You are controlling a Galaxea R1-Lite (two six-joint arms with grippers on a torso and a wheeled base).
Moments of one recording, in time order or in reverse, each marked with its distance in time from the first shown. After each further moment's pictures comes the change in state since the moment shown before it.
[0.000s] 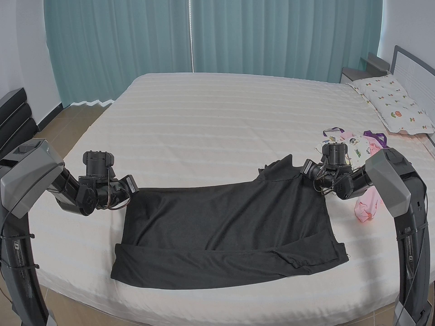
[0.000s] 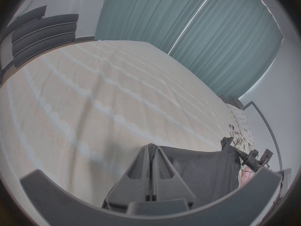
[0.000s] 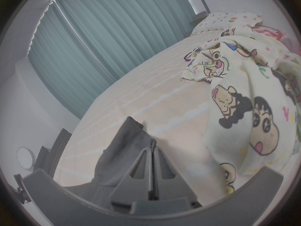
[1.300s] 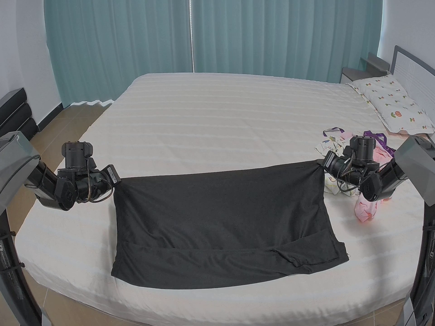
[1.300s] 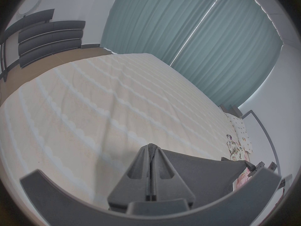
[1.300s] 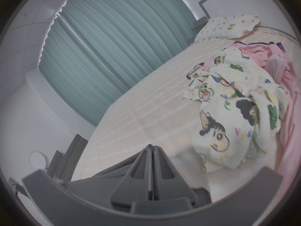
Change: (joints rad) left arm 0.077 -0.143 0.083 0.000 -0.005 0.002; right arm -0.071 -0.281 0.407 -0.221 0.125 0.031
